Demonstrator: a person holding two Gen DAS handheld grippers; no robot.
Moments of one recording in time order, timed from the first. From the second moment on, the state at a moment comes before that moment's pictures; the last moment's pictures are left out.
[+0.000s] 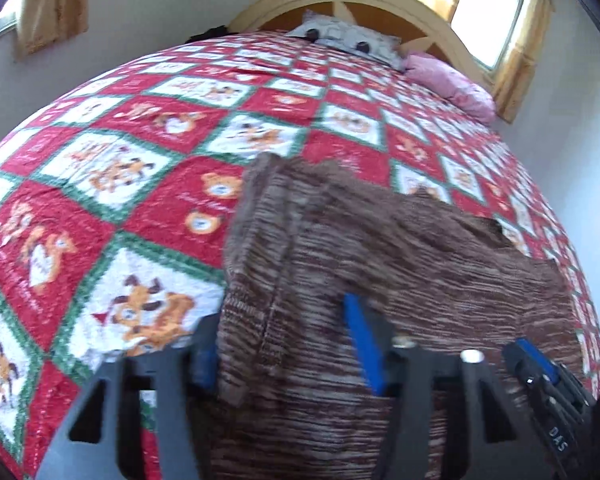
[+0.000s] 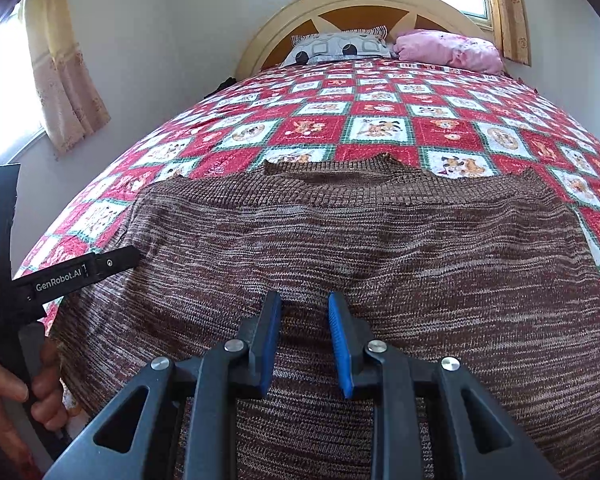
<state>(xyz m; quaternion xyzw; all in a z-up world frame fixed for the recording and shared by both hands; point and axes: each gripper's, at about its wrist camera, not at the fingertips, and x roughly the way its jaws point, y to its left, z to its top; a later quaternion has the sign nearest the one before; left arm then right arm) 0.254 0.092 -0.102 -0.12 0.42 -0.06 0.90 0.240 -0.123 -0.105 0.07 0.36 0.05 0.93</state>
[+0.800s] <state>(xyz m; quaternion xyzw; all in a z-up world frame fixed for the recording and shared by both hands) 0.234 0.084 -0.060 -0.17 0.36 -0.08 0.92 0.248 -0.142 -0.094 0.15 0.36 0.09 0.92</state>
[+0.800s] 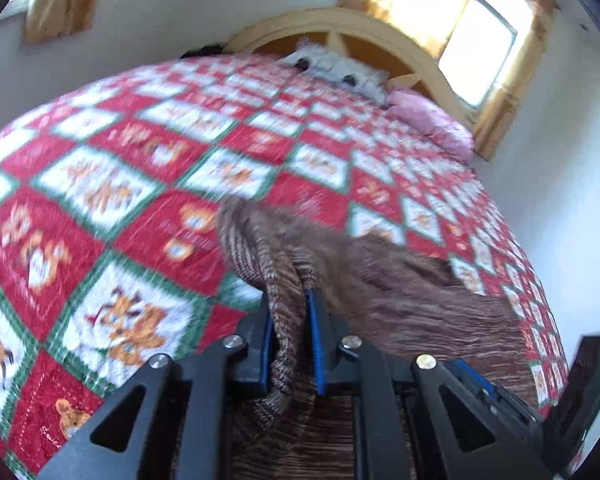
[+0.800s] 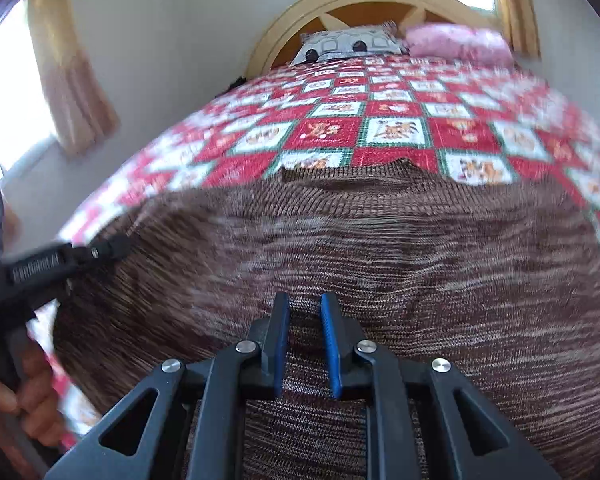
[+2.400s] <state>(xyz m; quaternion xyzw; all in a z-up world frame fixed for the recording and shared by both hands) 0.205 -0.058 -0.062 -0.07 0.36 -0.23 0.90 0.314 -0.166 -0.049 0.14 0.38 0.24 0.88</state>
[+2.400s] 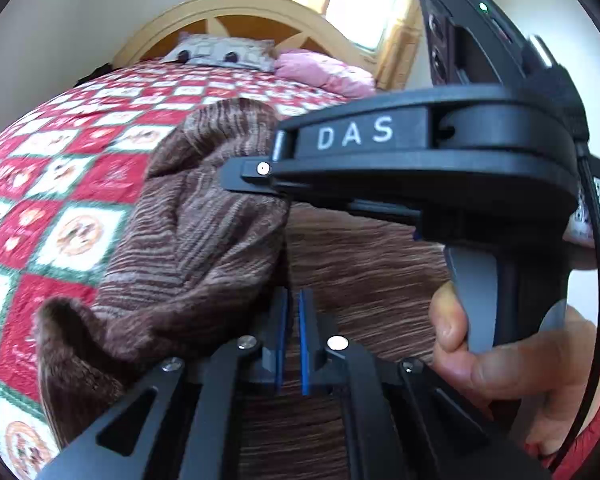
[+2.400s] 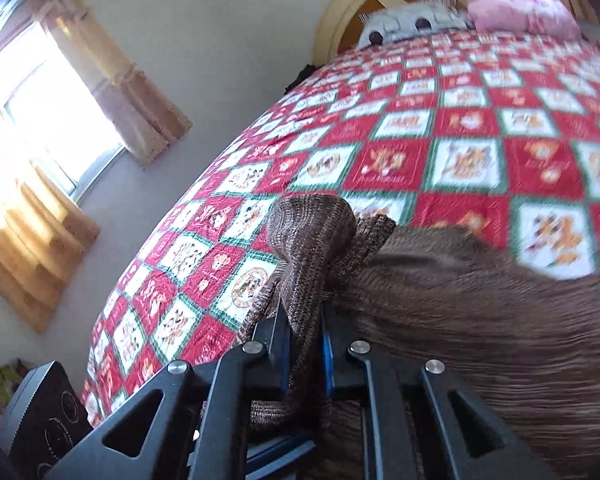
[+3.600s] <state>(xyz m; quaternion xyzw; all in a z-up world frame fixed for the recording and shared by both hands) 0.165 0.026 -0.038 -0.08 0.37 -0.24 0.90 0.240 -0.290 -0.080 0.28 0.36 0.18 0.87</state>
